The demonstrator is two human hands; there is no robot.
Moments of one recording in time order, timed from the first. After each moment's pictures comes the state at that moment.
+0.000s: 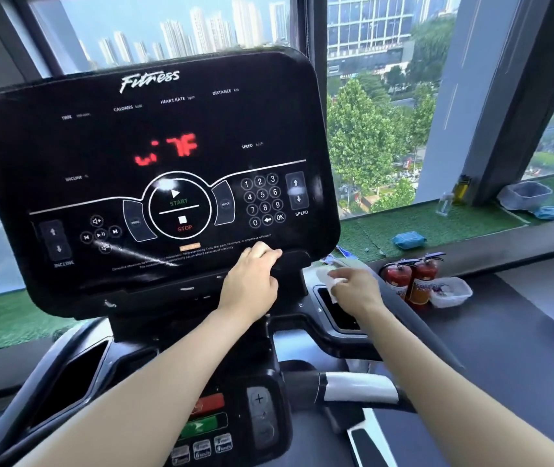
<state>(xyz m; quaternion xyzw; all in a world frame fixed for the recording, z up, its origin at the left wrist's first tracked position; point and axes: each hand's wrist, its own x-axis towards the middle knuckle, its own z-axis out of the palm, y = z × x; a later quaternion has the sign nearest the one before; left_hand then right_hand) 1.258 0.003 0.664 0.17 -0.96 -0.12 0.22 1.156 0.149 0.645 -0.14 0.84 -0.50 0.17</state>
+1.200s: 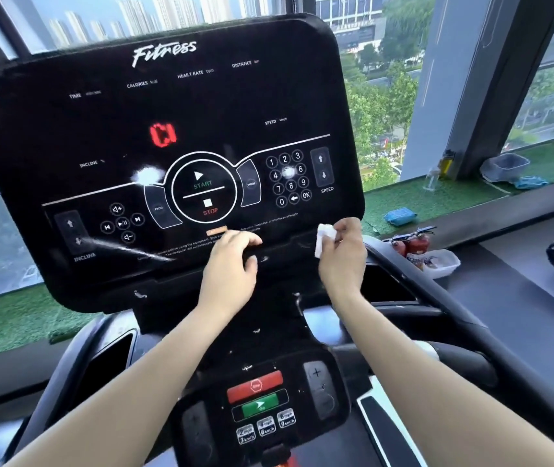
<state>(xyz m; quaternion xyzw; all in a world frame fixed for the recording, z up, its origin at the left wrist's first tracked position) 1.319 -0.055 0.677 0.18 -0.92 -0.23 0.26 1.210 0.069 0.650 -0.08 0.79 -0.61 -0.08</state>
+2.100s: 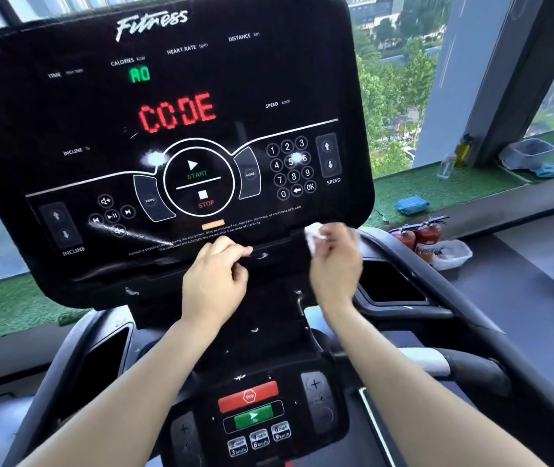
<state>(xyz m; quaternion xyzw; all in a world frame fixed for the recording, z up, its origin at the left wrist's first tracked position) 1.325 -0.065 0.655 0.23 -0.93 -0.11 0.28 1.214 0.057 0.630 -0.12 0.79 -0.58 -0.15</state>
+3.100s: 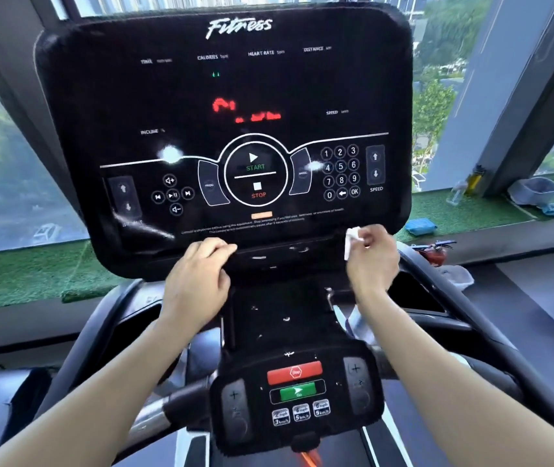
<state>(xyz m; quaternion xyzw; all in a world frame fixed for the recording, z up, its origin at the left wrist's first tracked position) 1.399 -0.122 0.654 0.21 -0.94 -0.06 0.26 1.224 0.049 0.653 -0.04 0.85 -0.52 -0.09</state>
